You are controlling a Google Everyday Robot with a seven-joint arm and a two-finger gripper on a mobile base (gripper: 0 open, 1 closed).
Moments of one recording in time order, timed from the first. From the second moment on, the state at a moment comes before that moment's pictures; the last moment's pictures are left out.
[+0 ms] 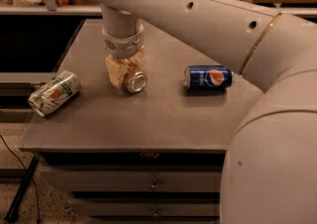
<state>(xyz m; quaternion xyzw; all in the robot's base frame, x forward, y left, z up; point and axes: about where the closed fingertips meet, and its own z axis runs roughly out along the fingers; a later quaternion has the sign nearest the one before) 0.605 0.067 0.849 -0.43 0.90 -0.01 0.09</state>
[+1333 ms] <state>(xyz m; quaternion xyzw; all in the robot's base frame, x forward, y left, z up) 0.639 0.052 0.892 -0.46 0.87 0.02 0.17</state>
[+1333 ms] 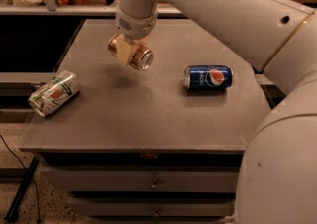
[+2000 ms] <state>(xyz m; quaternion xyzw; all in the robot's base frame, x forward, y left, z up) 0.656 0.030 0.926 -0.52 0.83 0.06 0.21</state>
